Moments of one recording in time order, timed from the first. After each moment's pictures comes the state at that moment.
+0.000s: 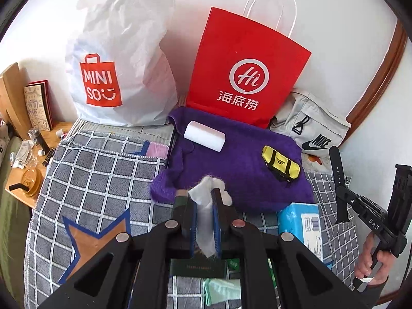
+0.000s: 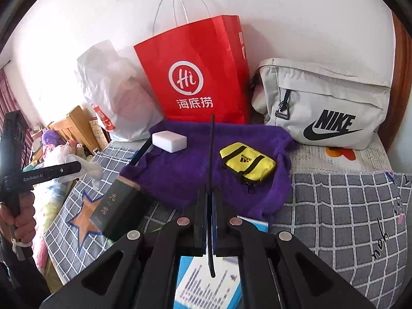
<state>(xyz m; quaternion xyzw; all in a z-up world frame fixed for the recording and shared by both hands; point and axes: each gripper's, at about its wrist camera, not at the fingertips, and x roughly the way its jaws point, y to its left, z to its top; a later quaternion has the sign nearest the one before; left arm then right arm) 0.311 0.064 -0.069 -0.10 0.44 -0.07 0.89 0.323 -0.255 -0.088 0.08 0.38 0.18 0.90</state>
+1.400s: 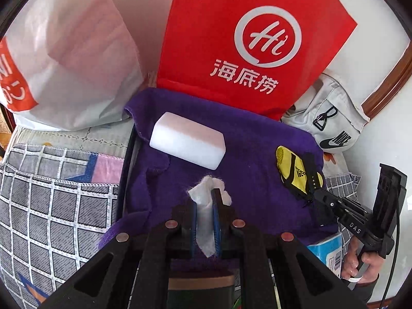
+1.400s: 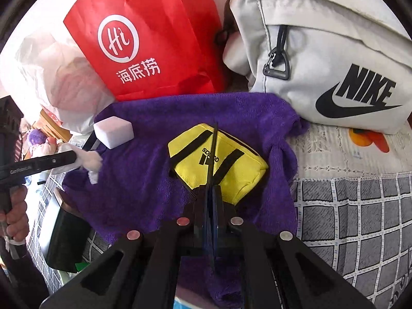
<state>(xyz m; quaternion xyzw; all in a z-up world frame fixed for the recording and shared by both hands) 0.436 0.033 -0.147 -0.11 0.51 -0.12 0.85 0.438 -0.264 -0.184 0.10 0.47 0.16 0.86</state>
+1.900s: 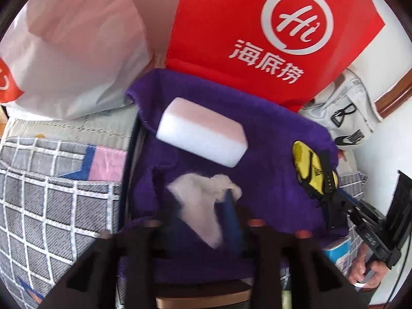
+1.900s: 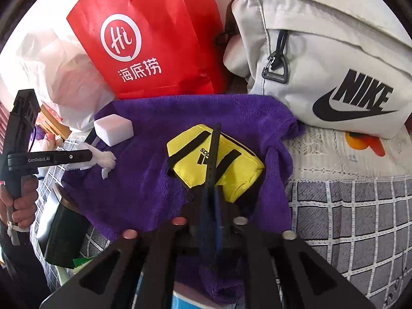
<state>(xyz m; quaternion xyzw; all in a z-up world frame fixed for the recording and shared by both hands) 0.454 0.035 -0.168 -0.10 0.55 -0.10 0.82 0.433 -0.264 -0.179 0.08 0.46 0.16 0.87</state>
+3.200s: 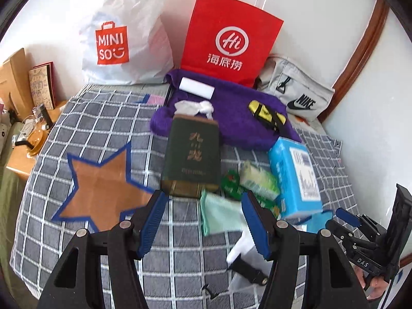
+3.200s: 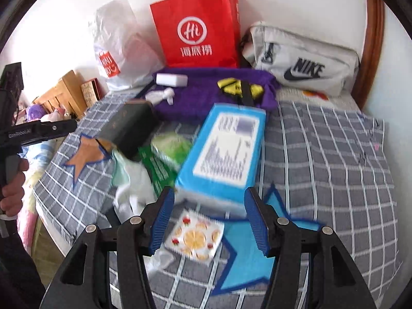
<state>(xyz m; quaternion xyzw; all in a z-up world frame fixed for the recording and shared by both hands) 0.194 0.059 -0.099 -0.09 0.46 -0.09 0.88 0.171 -0.236 -0.129 0.04 0.45 0.12 0.89</state>
